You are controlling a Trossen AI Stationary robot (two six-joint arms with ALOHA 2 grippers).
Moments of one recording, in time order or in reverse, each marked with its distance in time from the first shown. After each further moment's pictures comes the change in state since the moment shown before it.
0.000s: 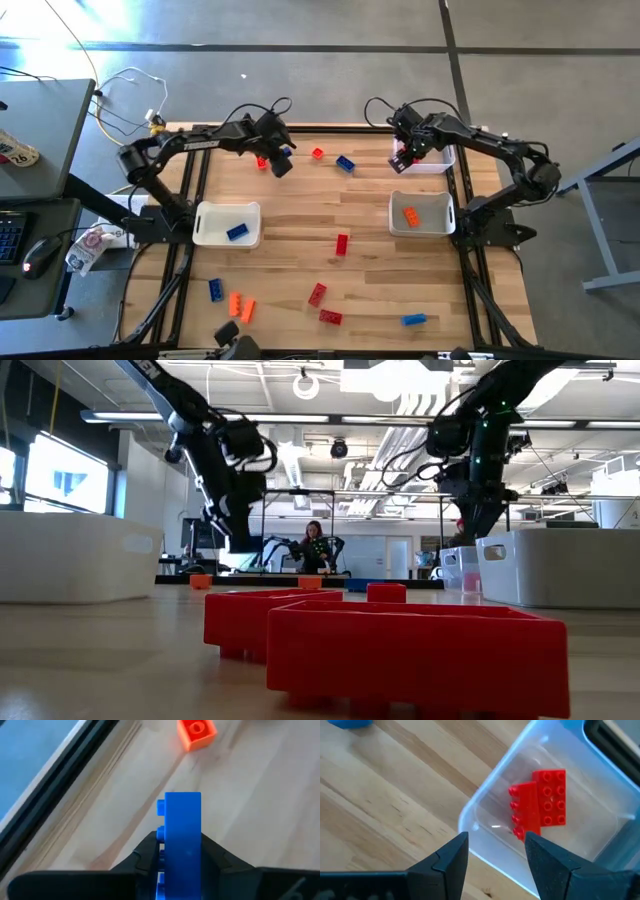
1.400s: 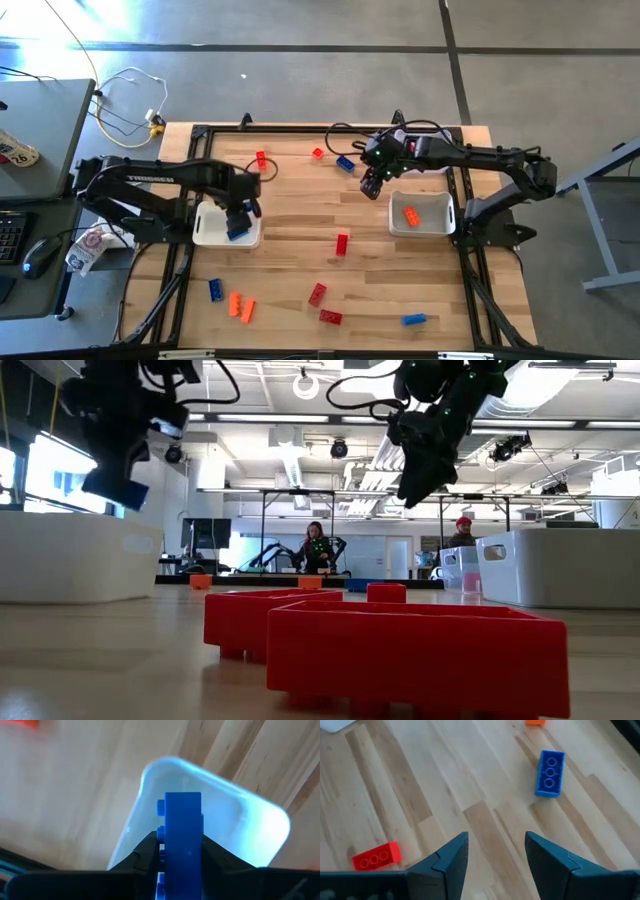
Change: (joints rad) left arm -0.582 -0.396 -0.072 -0.739 -0.049 -0.442; right arm 0.409 -0.001 0.064 0.247 -0.125 0.073
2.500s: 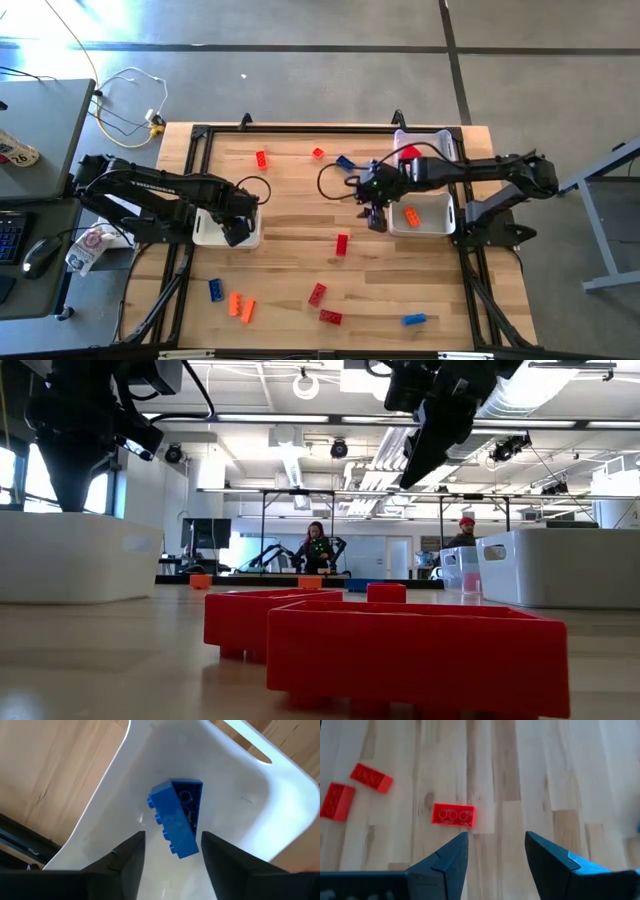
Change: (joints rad) left arm -0.137 0.001 -0.103 0.001 0.015 -0.311; right arm 0.236 0.000 0.000 0.017 -0.139 -0.224
